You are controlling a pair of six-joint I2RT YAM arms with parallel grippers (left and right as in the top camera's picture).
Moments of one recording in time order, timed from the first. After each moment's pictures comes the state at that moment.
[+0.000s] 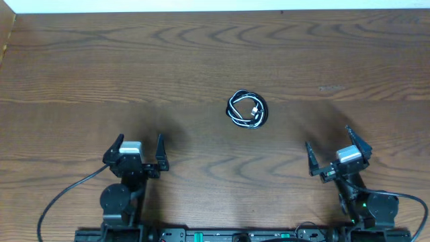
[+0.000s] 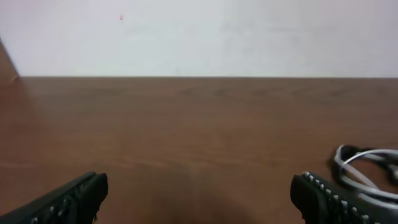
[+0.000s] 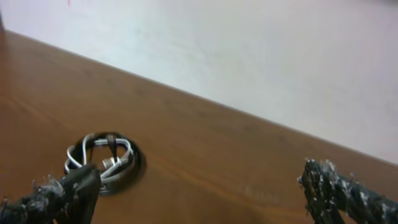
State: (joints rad) left arm -0.02 0.11 0.14 -0.16 0.04 -0.02; right arm -0.03 0.04 0.08 -0.05 -0.36 -0.19
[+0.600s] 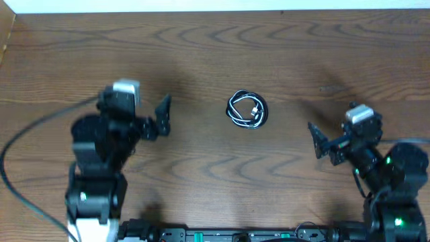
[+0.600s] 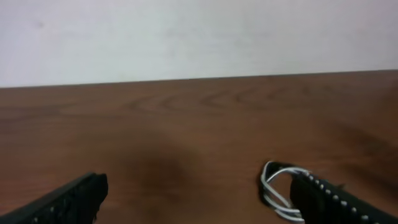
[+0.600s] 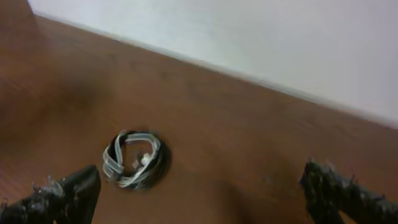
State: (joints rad) left arm -0.02 0.82 0.86 -0.42 0.27 -0.04; right arm -0.03 0.60 0.62 -0.35 -0.42 -0.19
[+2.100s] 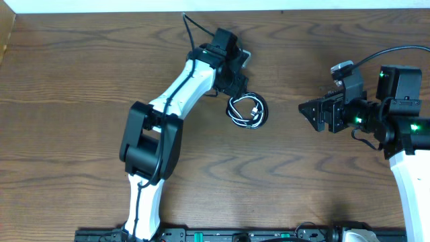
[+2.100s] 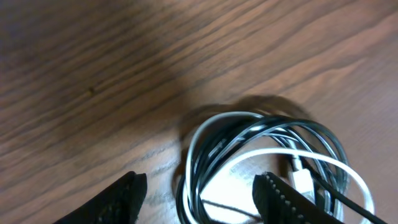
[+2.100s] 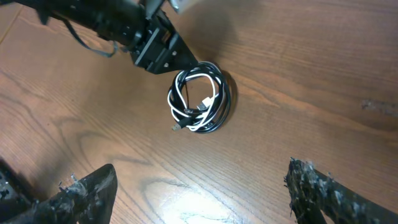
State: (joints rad) left arm -0.44 2.19 1.72 -0.74 0.26 0.07; right arm -0.03 1.20 1.15 -0.88 -0.59 -0.15
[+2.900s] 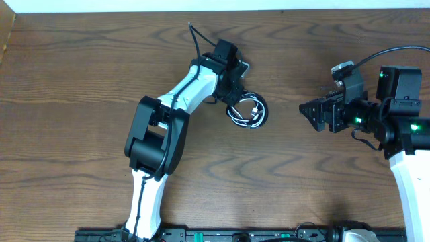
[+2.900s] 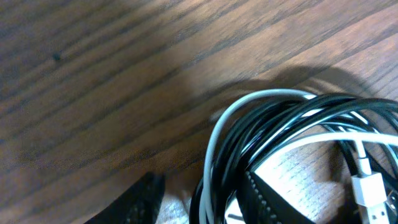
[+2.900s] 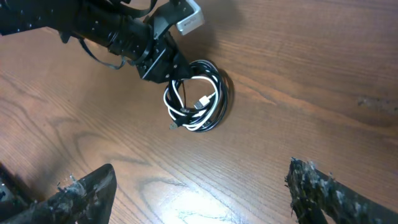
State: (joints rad) left arm -0.44 2.24 1.66 -0.68 0.23 0.11; right arm -0.03 1.20 1.15 -0.88 -0.58 -0.14
